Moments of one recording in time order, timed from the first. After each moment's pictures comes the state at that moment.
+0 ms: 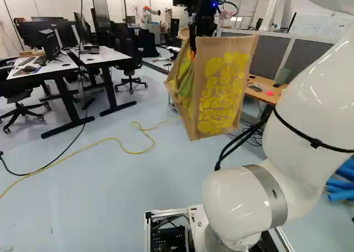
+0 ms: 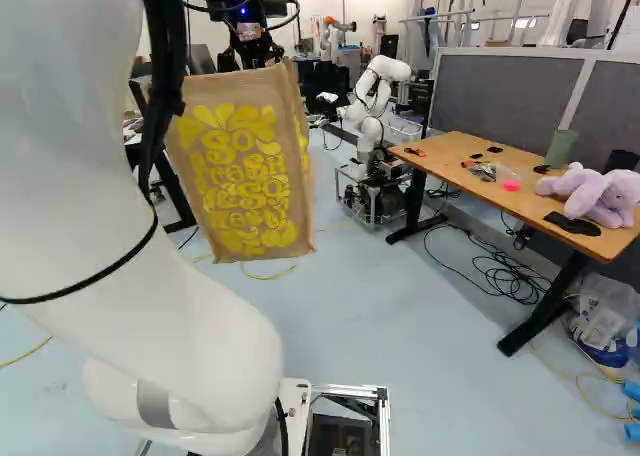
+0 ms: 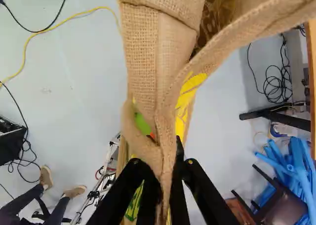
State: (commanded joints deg) arm 2.7 2.1 -82.5 1.3 -73.9 -14.5
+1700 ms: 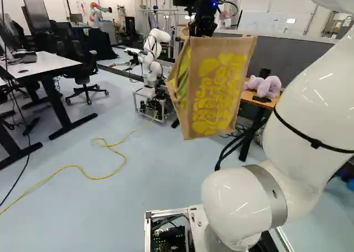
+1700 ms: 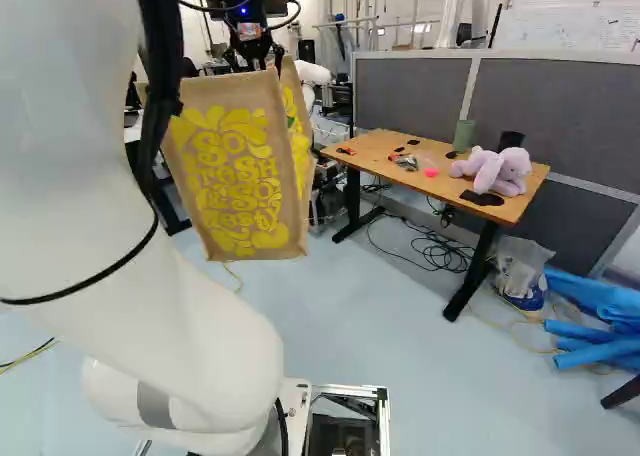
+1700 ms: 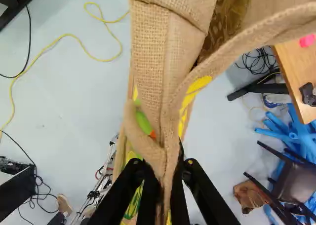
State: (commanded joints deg) arm 2.7 2.1 -82.5 1.3 -73.9 -14.5
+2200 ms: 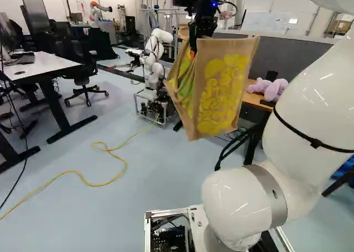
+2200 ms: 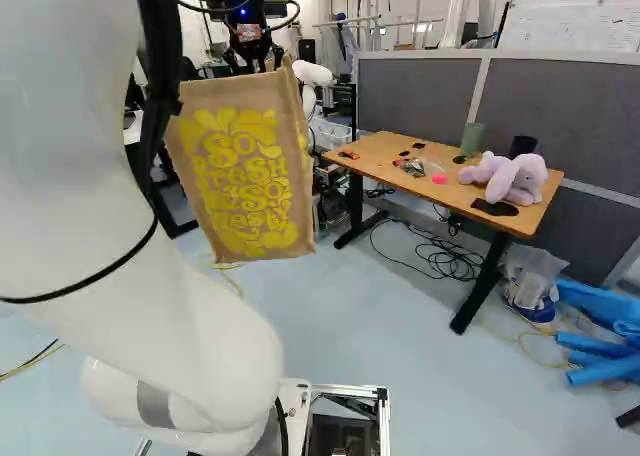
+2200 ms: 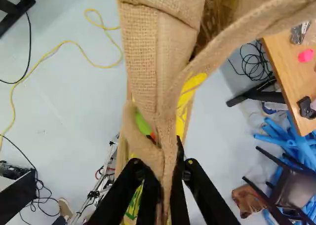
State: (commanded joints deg) arm 2.7 2.1 -82.5 1.3 -73.9 -14.5
